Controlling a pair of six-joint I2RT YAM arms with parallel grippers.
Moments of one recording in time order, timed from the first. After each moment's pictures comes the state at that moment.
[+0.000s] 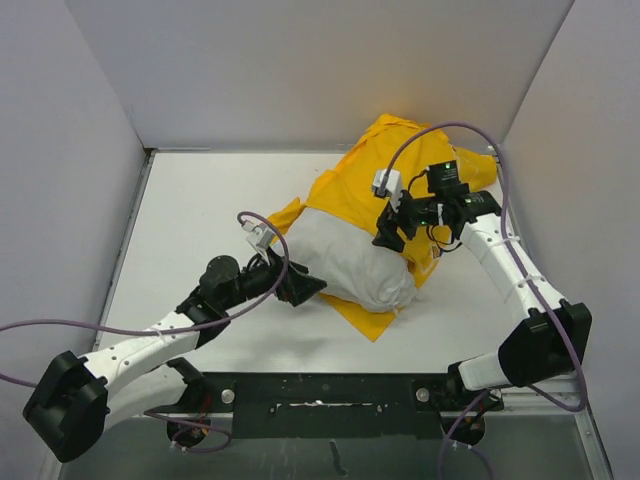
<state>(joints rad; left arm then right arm) -0.76 1.00 0.41 0.54 0.35 -0.62 0.25 1.39 1.32 -0.78 -0.73 -0.77</state>
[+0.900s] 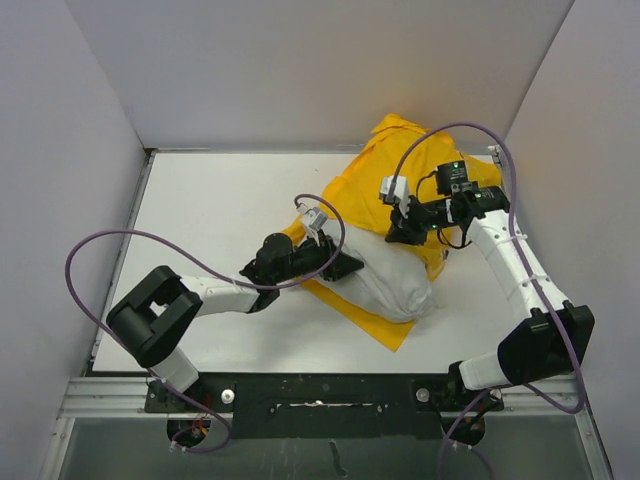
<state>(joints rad) -0.76 1.62 0.71 0.84 0.39 -0.69 0.26 1.42 1.39 -0.97 -0.74 -0.91</state>
